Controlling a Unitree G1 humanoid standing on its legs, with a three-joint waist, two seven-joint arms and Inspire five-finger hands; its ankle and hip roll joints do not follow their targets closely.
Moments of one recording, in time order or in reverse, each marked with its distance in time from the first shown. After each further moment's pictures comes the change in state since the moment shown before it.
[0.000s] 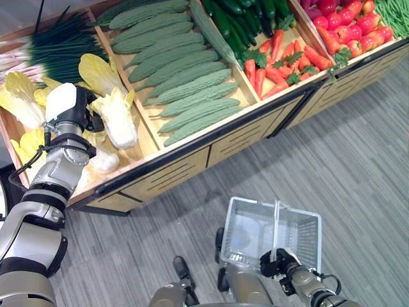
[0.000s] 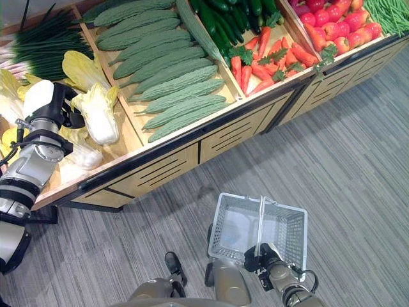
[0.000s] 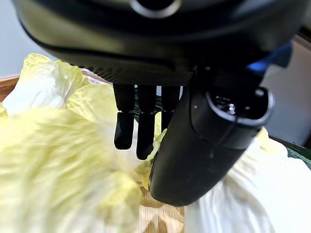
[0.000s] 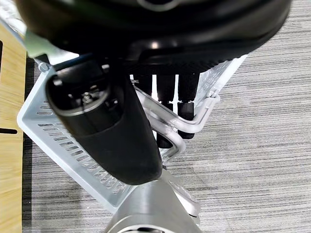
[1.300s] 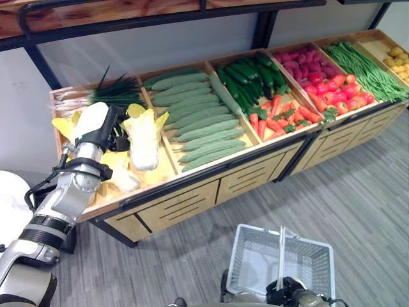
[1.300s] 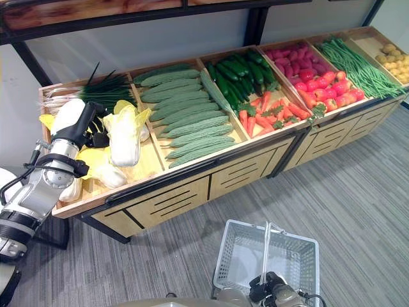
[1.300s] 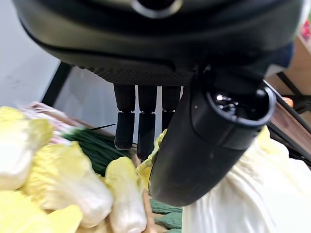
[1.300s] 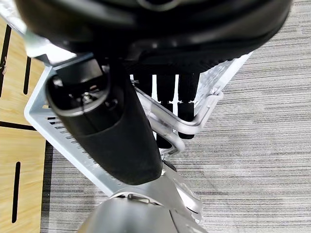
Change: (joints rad) left arm 0.414 -0.007 0.189 -0.505 0.026 -0.031 -0.110; right arm 0.119 0.008 -0.051 0.030 -0.040 0.064 0.046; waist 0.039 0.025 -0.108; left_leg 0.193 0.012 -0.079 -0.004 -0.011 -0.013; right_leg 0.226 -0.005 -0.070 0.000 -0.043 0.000
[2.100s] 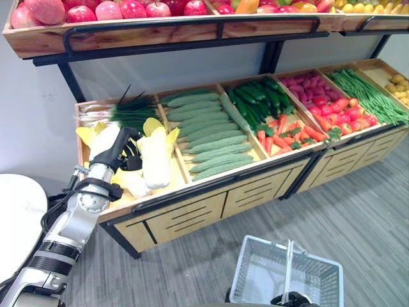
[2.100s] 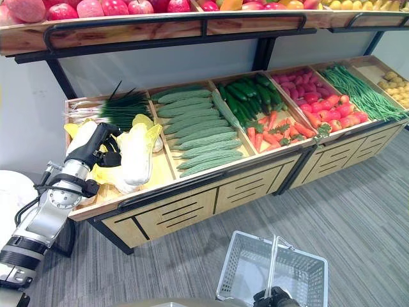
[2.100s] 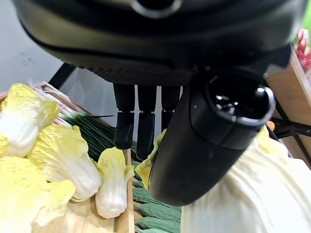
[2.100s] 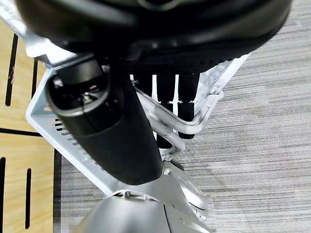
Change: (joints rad) left arm 0.129 -0.100 0.055 -0.137 -0.029 0.002 -0.088; right arm 0.069 0.004 -0.106 -0.004 -0.008 0.011 0.001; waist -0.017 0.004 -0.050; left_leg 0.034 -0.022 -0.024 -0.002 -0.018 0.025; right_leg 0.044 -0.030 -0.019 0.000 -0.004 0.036
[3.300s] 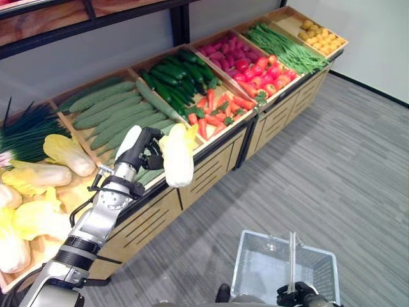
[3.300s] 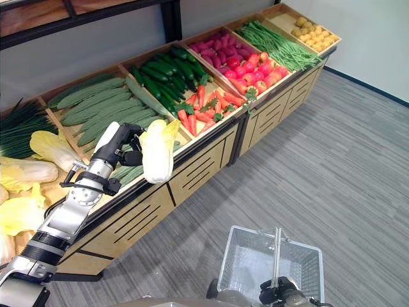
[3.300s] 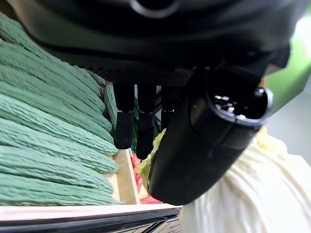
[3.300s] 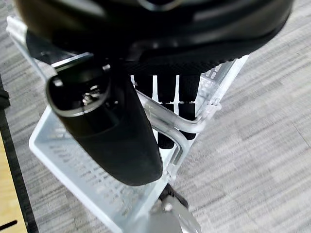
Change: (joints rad) left arm -0.028 -0.101 -0.061 -0.010 -0.112 0.001 -0.021; right arm -0.052 -0.049 0.028 0.014 0.009 -0.012 -0.043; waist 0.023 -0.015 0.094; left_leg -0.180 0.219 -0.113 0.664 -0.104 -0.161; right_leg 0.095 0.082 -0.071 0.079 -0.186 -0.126
